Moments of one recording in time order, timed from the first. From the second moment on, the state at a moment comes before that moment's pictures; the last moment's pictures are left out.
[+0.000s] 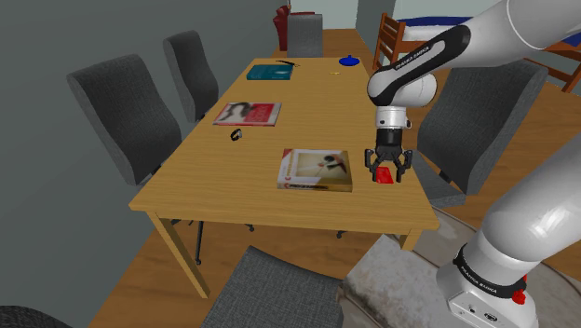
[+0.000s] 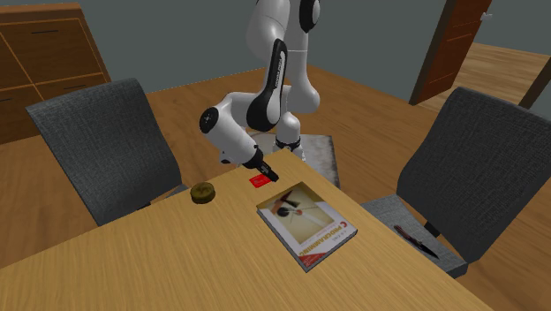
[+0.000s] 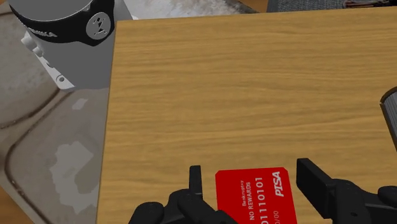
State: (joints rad) arm -0.21 -0.16 -0.16 -2.51 0.25 1.82 0.36
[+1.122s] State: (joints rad) arm -0.21 -0.28 -0.15 -2.41 0.23 1.62 0.42
